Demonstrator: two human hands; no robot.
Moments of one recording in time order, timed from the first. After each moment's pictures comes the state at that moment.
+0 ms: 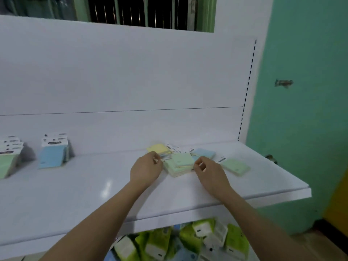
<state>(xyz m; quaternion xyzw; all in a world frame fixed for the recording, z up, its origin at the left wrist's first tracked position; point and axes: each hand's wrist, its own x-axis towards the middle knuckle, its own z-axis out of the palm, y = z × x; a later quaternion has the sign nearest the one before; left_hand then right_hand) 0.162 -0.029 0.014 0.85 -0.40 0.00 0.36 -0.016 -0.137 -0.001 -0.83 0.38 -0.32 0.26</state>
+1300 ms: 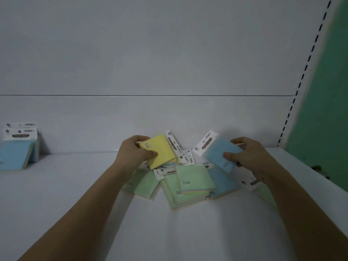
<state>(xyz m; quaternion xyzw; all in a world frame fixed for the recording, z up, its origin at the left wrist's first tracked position) 0.259 -0.119 0.009 0.71 -0.26 -0.17 0.63 0.036 -0.319 0.013 -0.73 0.39 -0.31 0.47</state>
